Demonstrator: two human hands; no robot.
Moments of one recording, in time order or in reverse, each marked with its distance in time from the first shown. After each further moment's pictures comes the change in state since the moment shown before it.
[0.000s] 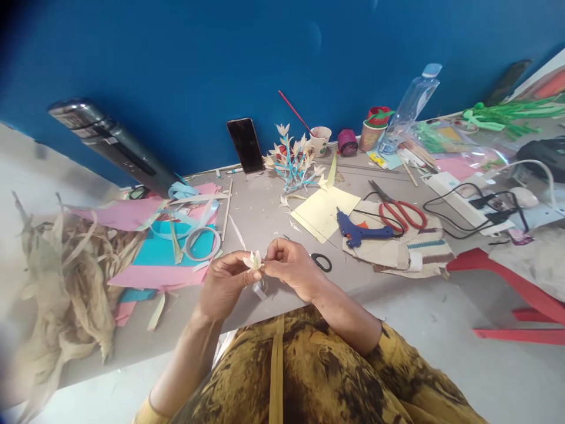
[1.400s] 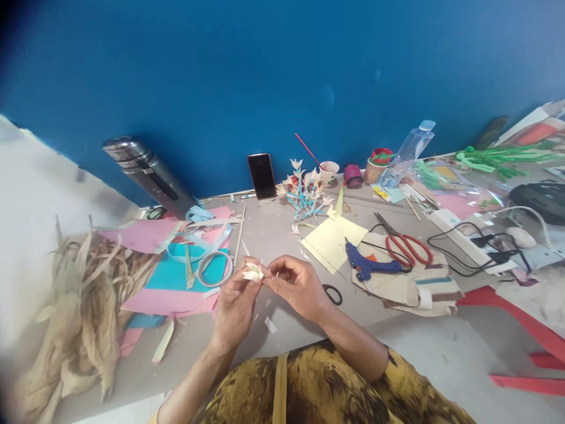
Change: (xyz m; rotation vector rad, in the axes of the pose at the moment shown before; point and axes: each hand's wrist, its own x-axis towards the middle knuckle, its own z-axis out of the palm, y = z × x) left_hand 0.009 0.024 0.013 0.177 0.121 0.318; right_hand 0.017 -0.015 0.013 -0.305 0.037 -0.310
